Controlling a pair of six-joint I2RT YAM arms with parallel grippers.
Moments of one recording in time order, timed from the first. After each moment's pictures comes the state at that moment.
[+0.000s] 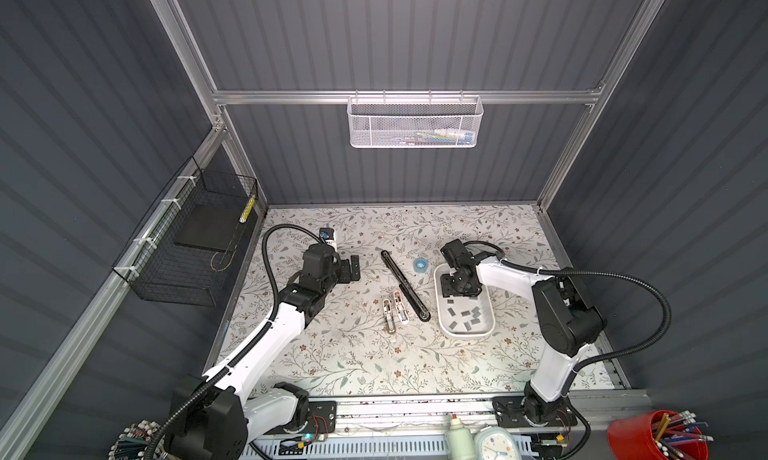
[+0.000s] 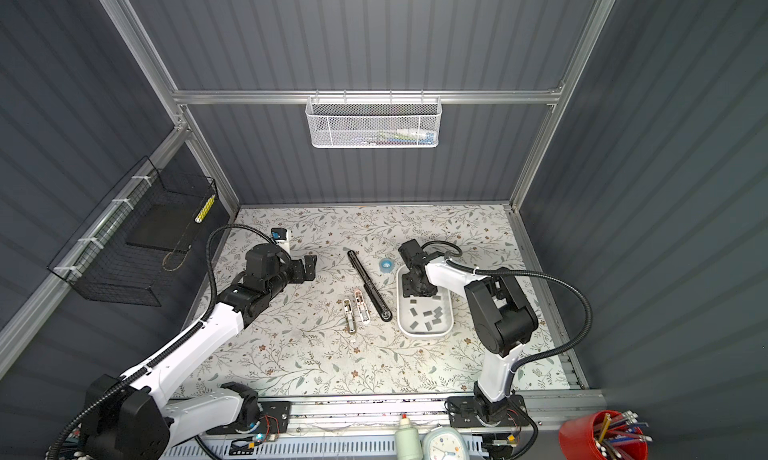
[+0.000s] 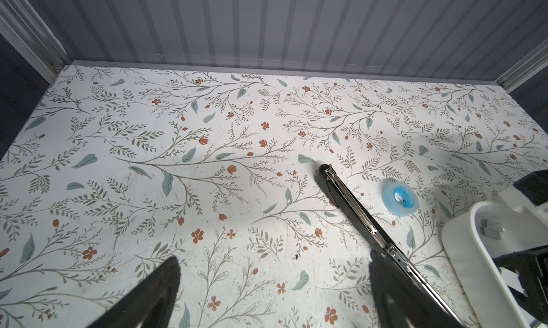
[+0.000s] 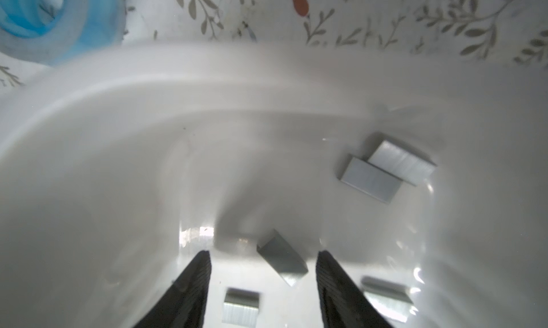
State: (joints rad) left arm -0.39 1.16 0.81 -0.18 -0.14 -0.23; right arm 0.49 1.82 1.14 -0.60 0.10 0.38
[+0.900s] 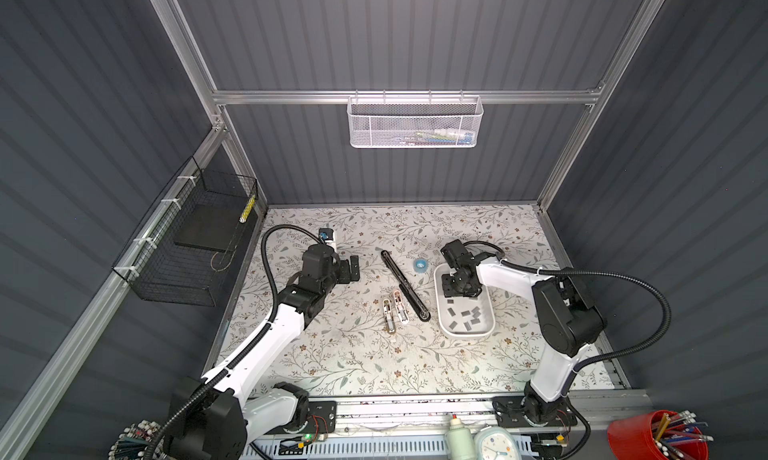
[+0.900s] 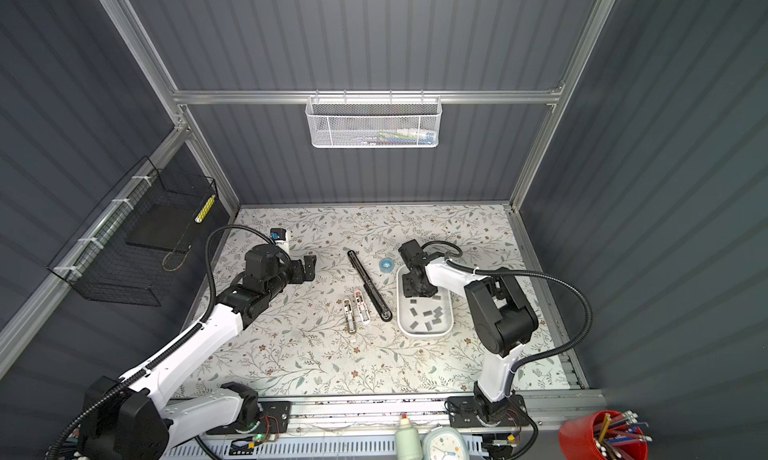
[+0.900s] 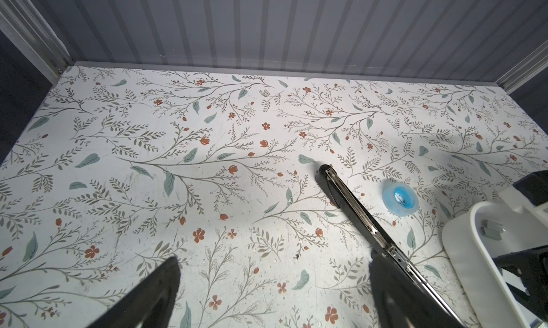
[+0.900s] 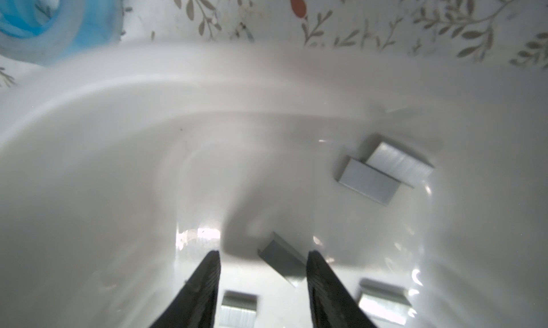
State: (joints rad) left arm -0.39 1.15 0.80 -0.18 -0.14 -0.23; right arm 0.49 1.82 1.13 -0.59 0.11 0.38
